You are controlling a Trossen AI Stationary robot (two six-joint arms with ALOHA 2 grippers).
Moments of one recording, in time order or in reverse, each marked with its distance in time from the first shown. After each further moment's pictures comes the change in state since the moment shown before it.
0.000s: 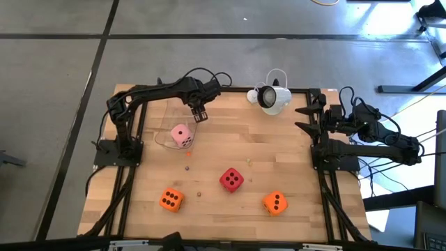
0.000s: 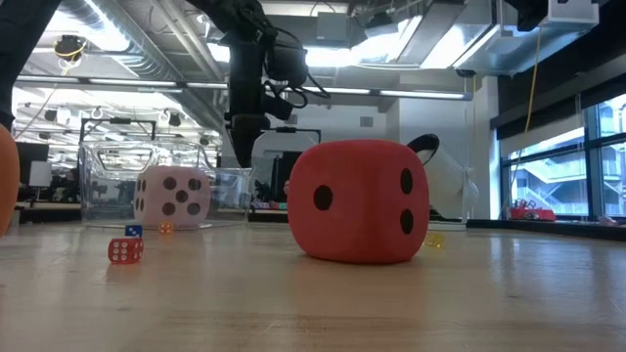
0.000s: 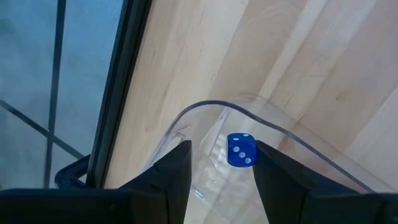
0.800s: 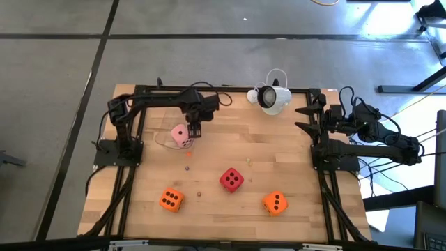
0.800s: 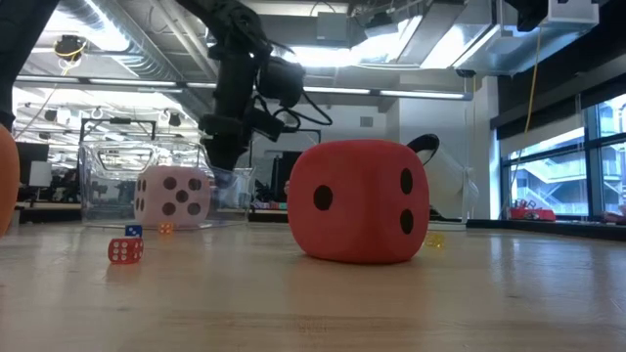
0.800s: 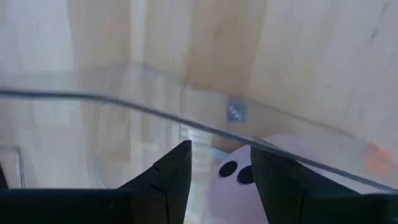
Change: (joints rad) left arm -0.086 0.001 -0.145 -0.004 0.243 0.157; right arm 0.000 0.000 0.000 0.000 0.000 0.004
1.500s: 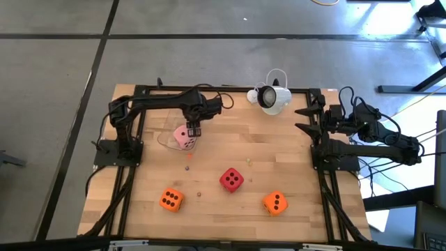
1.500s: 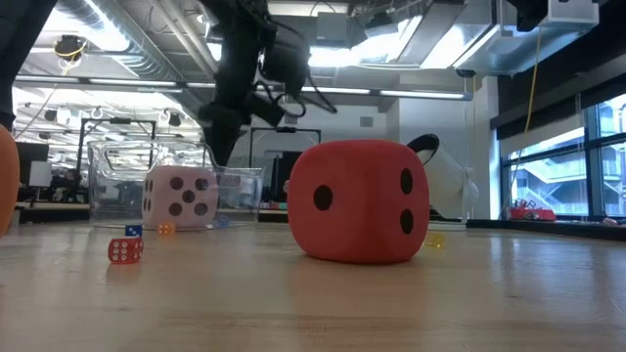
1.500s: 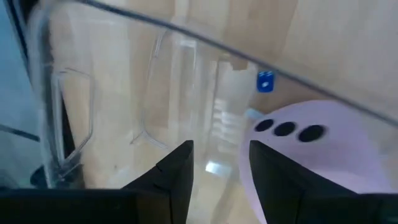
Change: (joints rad) left arm -0.064 0.000 0.105 -0.157 -0.182 -0.107; right arm 0.000 0.000 0.000 0.000 -0.027 0.026
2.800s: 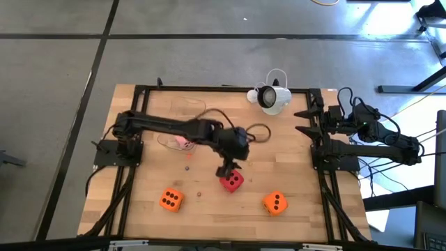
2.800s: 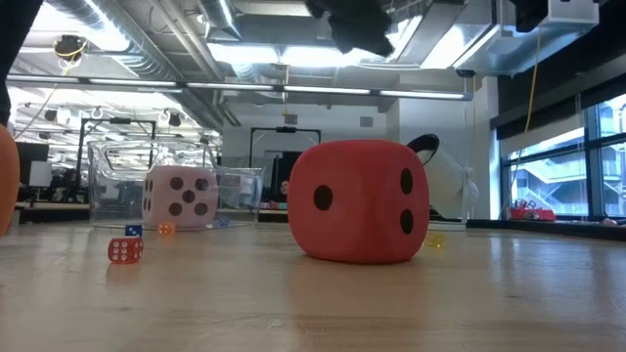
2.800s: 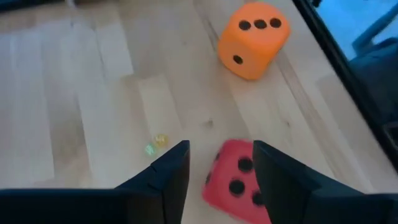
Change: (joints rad) left arm -0.402 0.073 0.304 0.509 0.463 0.041; right arm 0.000 0.001 0.000 -0.013 -0.051 0.030
